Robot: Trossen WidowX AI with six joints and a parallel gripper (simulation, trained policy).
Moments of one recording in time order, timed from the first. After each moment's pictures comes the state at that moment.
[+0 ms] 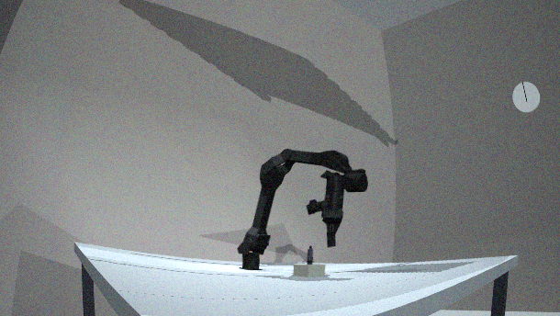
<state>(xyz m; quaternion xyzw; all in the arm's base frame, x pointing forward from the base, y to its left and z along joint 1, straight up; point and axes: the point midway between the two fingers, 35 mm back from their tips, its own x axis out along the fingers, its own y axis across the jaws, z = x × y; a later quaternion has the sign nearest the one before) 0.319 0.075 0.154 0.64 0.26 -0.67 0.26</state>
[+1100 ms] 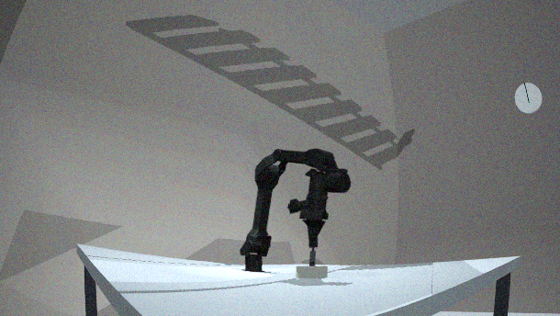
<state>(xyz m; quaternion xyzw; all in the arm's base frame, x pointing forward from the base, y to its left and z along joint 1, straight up) 0.288 0.018 0.157 0.63 0.25 -0.70 0.22</state>
